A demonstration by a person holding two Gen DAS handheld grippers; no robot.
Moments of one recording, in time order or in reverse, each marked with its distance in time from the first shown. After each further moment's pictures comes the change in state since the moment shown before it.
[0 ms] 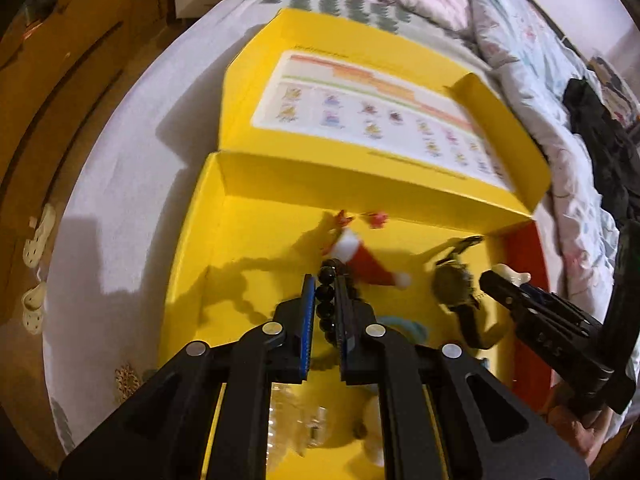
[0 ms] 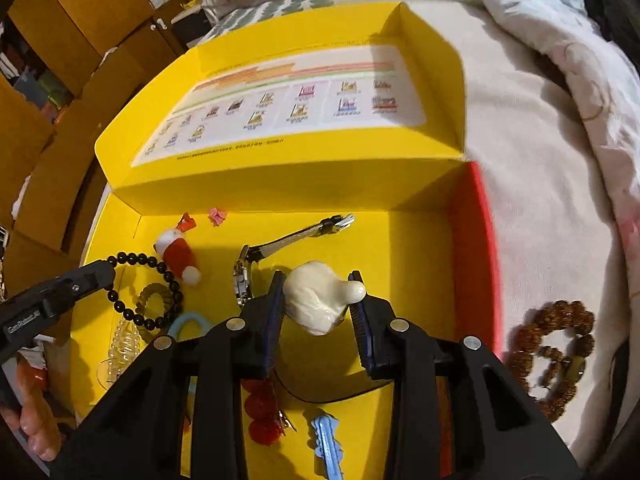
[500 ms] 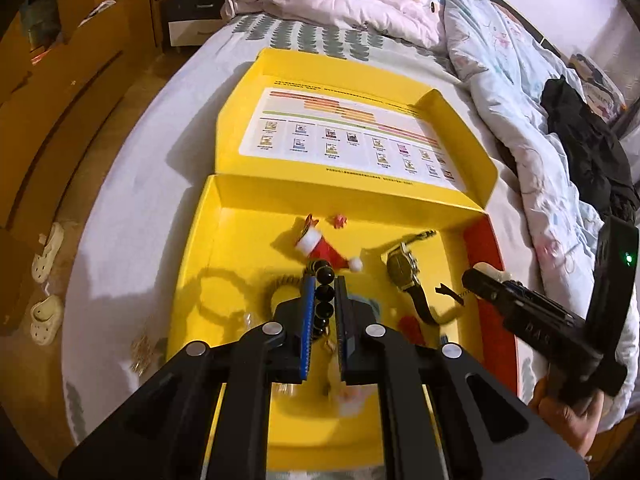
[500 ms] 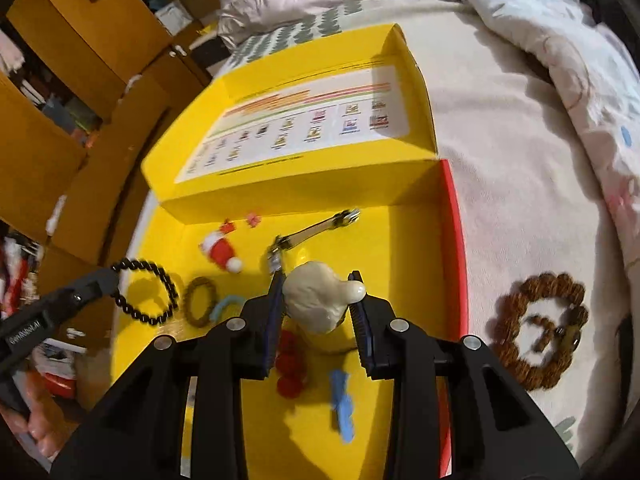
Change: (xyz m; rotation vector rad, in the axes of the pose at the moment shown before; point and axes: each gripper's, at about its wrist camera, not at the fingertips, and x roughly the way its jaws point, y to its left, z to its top) left arm -0.051 -0.034 -0.014 0.049 -0.085 -0.012; right arm -0.048 -0.010 -0.012 0.036 -0.066 0.091
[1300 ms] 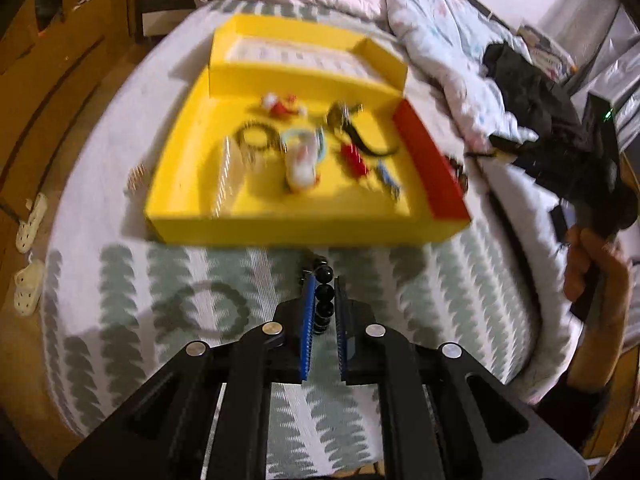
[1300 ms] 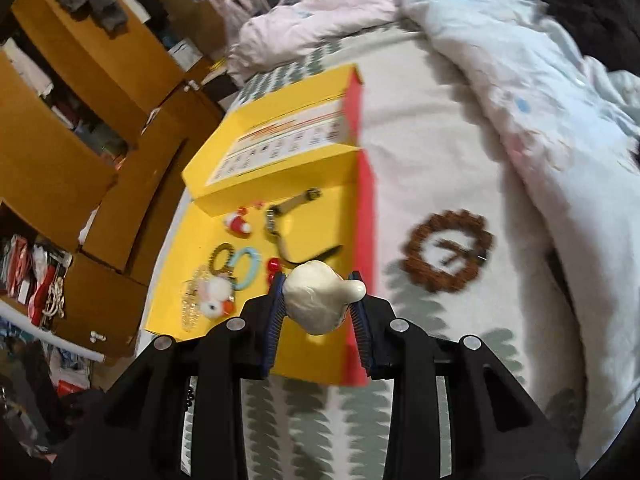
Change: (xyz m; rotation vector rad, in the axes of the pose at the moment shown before) left arm -0.095 -0.007 -0.163 0.062 0.010 -0.123; right arm -0.128 -0.039 -0.073 0.038 -0.103 0.086
